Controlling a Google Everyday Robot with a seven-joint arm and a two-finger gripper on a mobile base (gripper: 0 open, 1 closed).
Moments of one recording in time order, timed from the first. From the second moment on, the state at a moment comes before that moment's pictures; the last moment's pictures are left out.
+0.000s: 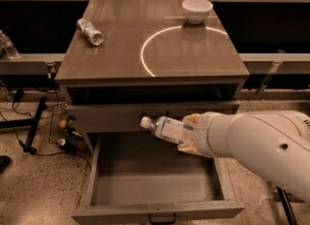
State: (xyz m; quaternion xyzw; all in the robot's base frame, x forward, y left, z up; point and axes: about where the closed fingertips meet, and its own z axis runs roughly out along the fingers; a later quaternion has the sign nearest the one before) arm 0.462 -0.093 0.765 -0.60 0.72 -0.07 0.35
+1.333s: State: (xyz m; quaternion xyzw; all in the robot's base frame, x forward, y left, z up) arm 0.602 -0.013 0.966 -0.55 0.59 0.06 0.58
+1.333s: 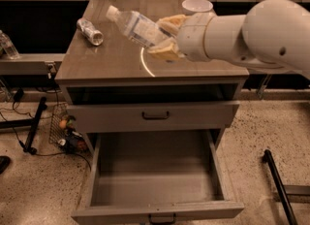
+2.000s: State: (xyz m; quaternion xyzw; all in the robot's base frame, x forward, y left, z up) arm 0.648 0.045 0.983 -0.52 0.53 0.14 0.66
